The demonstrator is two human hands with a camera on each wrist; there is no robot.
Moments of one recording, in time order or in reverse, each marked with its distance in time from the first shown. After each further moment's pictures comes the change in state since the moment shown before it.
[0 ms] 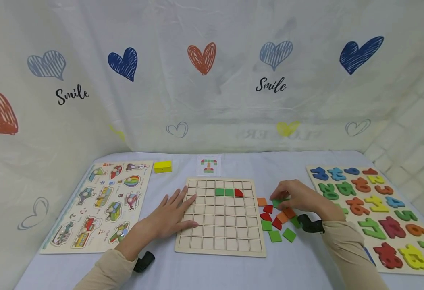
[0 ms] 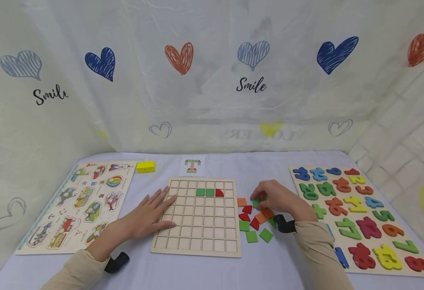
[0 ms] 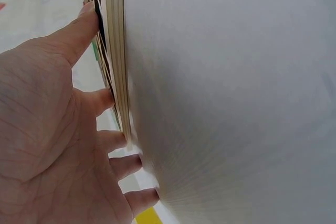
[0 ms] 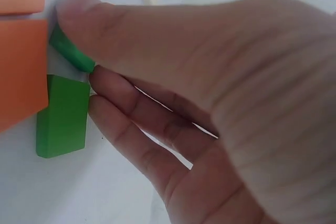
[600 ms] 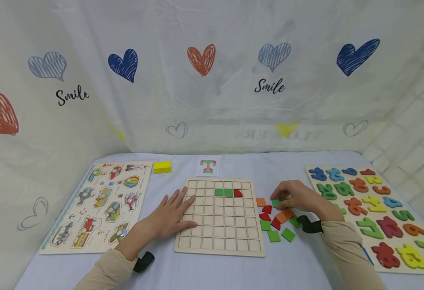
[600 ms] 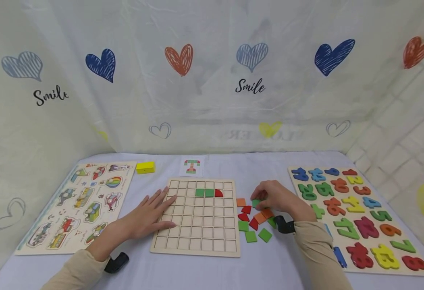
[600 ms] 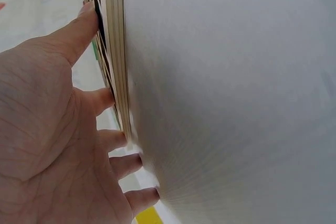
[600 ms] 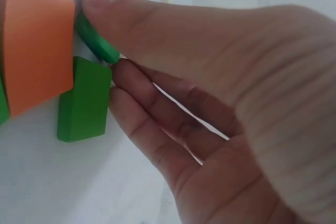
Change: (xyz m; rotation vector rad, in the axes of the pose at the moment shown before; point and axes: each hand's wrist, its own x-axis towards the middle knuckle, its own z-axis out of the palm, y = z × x) left_hand 0.001 0.003 -0.001 0.002 -0.008 -0.016; right_hand -0.004 0.005 0.001 0.019 0.045 0.032
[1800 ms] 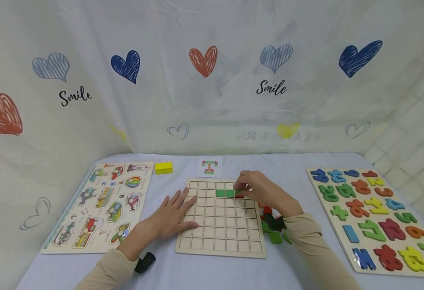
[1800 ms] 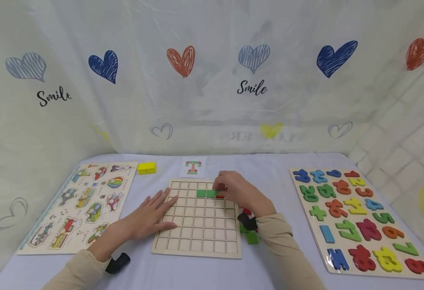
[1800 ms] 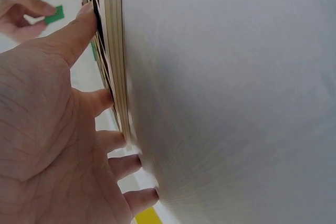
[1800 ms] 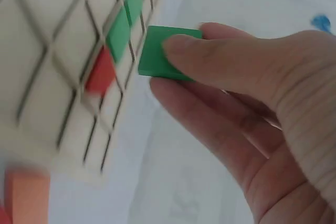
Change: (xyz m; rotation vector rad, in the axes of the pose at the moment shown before) left_hand -0.001 -0.002 0.000 -0.020 0.015 0.043; right_hand 0.059 -0.076 0.028 -0.053 0.157 -0.412
